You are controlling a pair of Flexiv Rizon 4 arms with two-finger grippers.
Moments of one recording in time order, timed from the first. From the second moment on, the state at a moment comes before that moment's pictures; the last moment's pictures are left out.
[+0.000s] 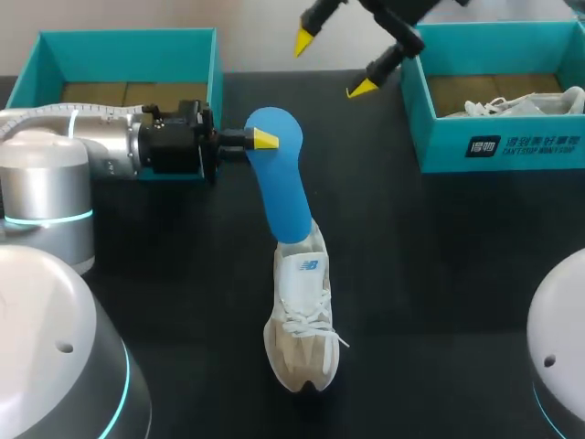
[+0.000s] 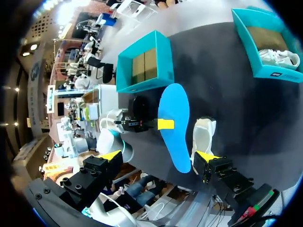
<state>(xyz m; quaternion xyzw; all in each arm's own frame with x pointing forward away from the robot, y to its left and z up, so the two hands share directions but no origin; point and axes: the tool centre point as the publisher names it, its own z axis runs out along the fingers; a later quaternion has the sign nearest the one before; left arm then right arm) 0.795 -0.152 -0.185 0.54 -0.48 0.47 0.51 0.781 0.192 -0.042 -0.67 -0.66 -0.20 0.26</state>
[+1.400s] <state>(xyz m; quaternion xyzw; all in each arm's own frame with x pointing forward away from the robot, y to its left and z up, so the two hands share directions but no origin) 0.795 -0.152 -0.185 0.54 -0.48 0.47 0.51 0.766 0.268 -0.066 -0.70 -0.71 -0.01 -0.07</state>
